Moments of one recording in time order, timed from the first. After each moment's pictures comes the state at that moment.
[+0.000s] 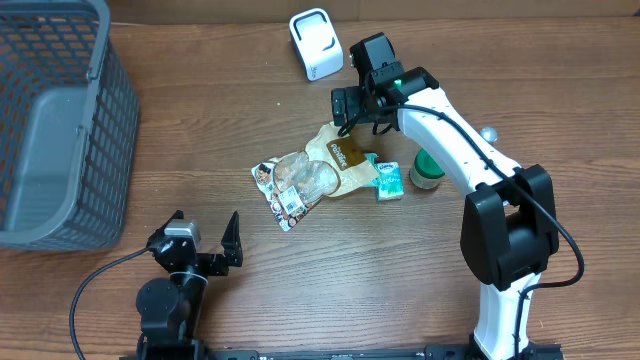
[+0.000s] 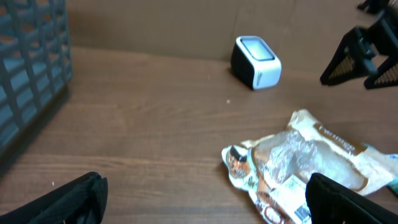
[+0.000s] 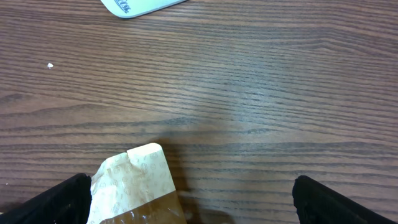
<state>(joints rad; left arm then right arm) 0.02 0.13 0.01 -0.07 0.13 -0.14 0.41 2.09 1.74 -0.73 0.06 0.28</state>
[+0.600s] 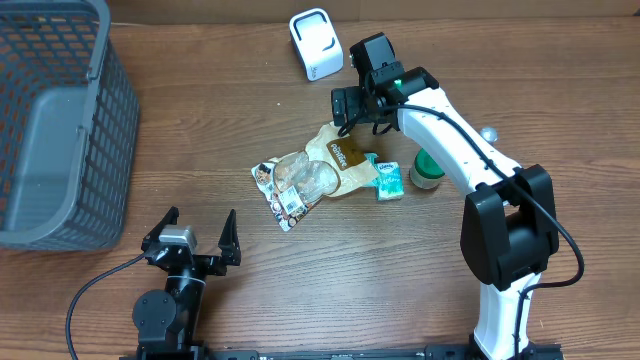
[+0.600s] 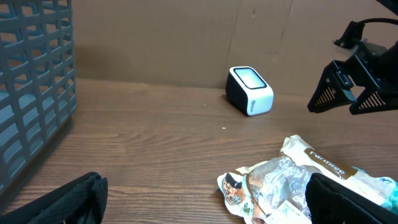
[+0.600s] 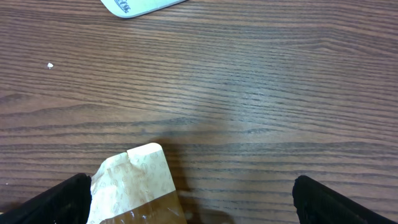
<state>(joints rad) 0.02 0.02 0.01 -0.07 0.13 -0.14 0.41 2.09 1.74 -0.73 0.06 0.28</state>
